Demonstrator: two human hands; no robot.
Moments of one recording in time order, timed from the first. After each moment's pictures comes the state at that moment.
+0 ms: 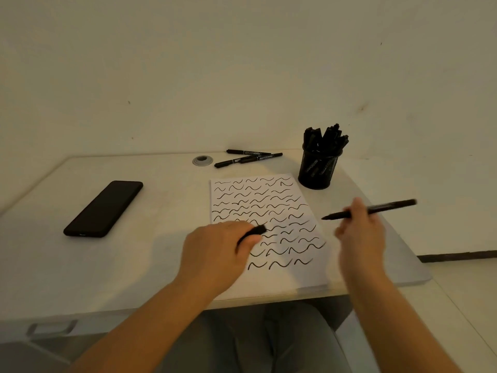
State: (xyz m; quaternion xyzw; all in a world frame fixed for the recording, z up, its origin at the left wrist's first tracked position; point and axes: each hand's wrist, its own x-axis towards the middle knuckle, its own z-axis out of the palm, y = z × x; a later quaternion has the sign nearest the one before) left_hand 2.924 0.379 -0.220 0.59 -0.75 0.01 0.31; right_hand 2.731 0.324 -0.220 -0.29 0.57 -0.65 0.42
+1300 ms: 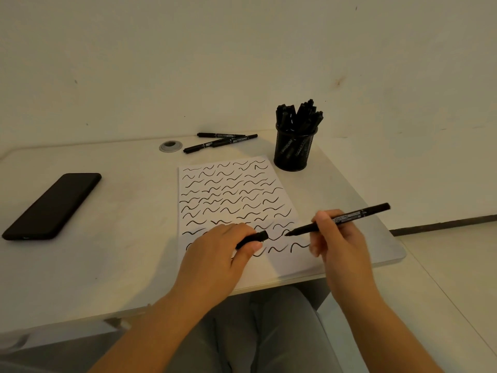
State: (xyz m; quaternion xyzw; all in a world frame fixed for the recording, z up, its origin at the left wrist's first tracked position) left_hand 2.887 0.370 -0.254 0.55 -0.77 -0.13 0.30; right_hand 2.701 0.360 -0.248 -0.46 0.50 -0.58 0.44
